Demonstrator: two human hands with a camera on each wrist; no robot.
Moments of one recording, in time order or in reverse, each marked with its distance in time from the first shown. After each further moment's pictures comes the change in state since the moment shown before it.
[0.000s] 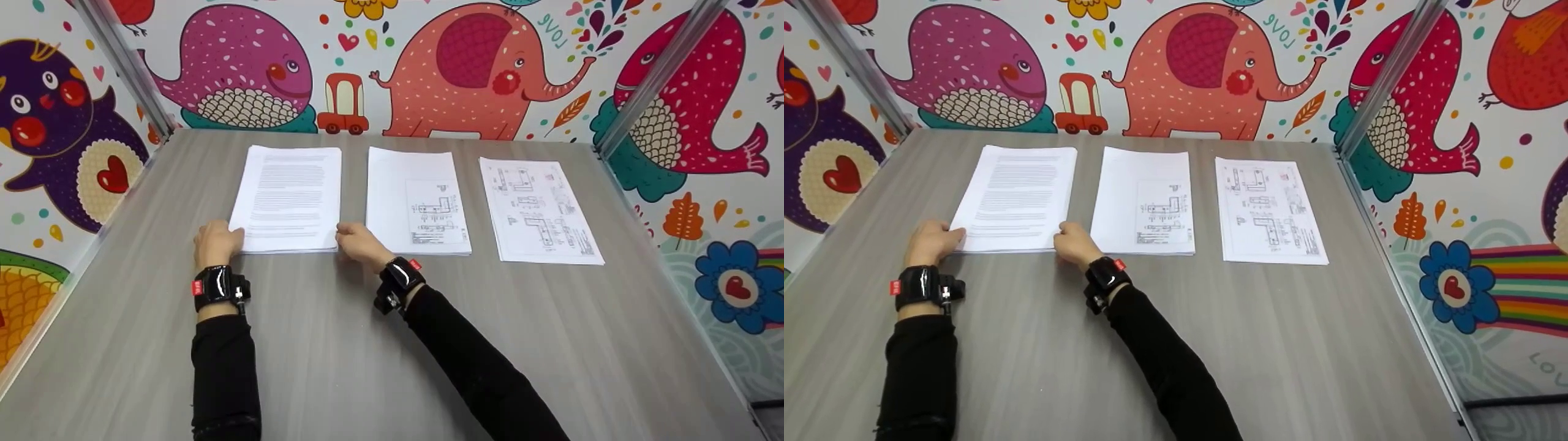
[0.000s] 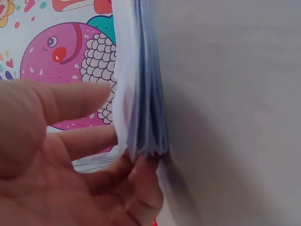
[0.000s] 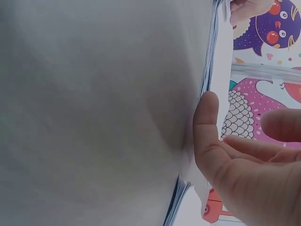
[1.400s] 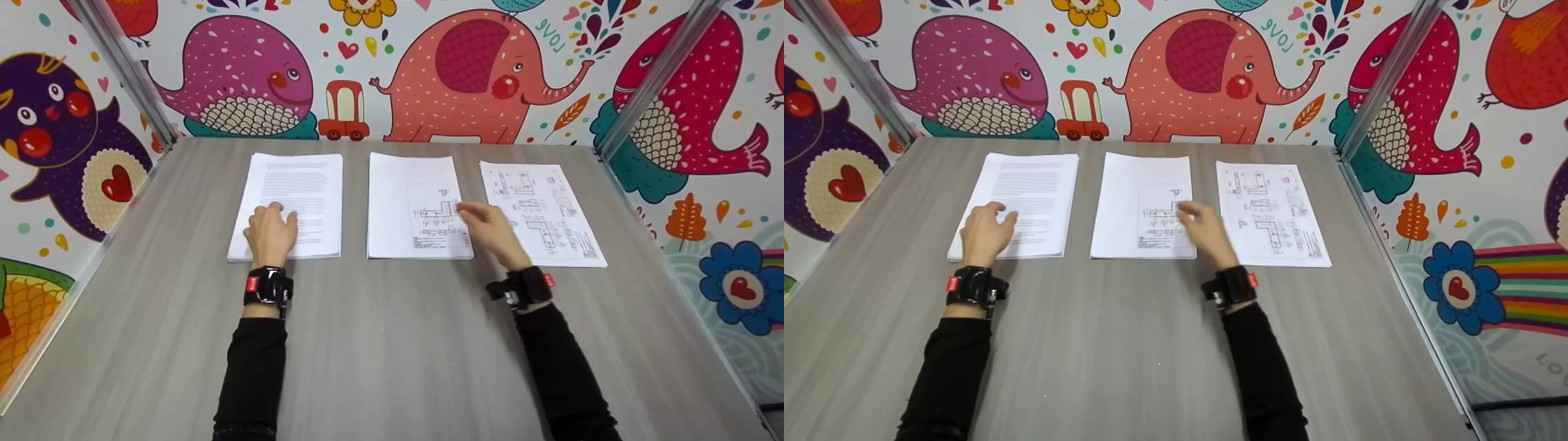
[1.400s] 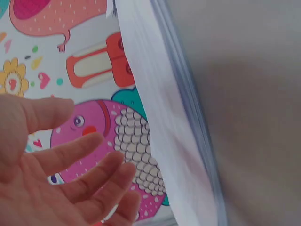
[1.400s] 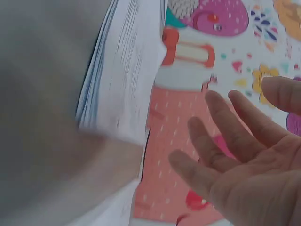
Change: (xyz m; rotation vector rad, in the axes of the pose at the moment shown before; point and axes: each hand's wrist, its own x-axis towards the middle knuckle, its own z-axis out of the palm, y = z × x) left_hand -0.010 0.076 0.048 -0.053 0.267 0.221; right_hand -0.075 0.062 -0.195 -0.023 0.324 -0.194
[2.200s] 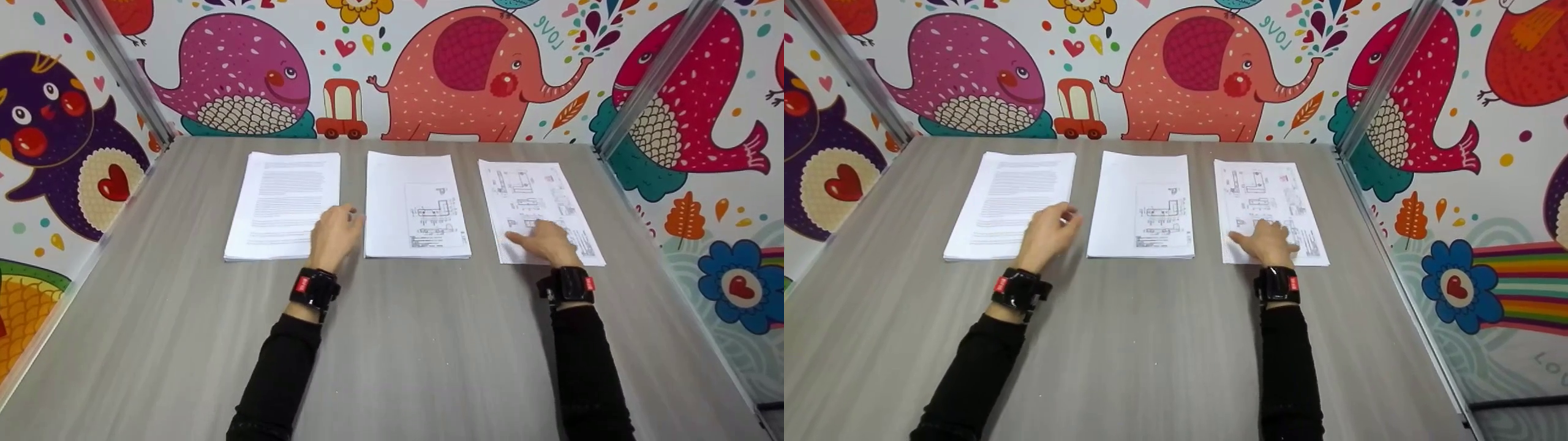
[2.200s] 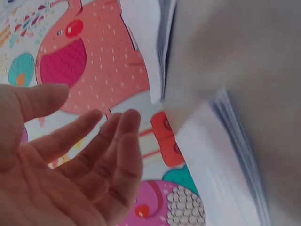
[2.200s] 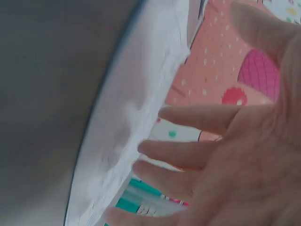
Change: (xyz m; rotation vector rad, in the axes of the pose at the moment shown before) left_hand -0.033 0.083 0.044 -0.110 -0.195 0.205; right_hand -0.017 0.047 -0.095 -0.725 -0.094 0.439
